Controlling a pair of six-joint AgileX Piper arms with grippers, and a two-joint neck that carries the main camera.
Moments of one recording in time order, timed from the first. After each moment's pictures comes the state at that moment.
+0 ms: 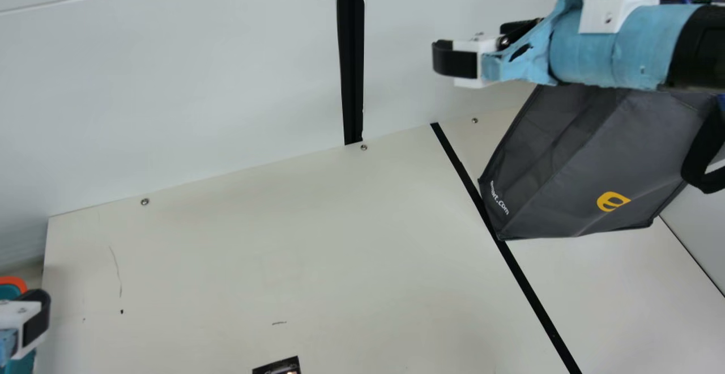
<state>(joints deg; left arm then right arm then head) -8.7 72.5 -84.2 3.6 66.8 11.6 -15.0 85.1 -112.3 32.1 68.4 -20.3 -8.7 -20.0</state>
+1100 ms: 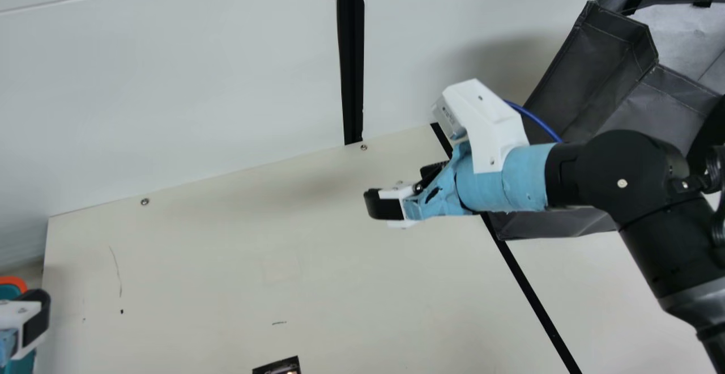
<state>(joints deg) -8.7 72.5 -84.2 3.6 66.8 11.6 -3.6 75.7 -78.3 33.6 61.5 -22.0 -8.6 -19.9</state>
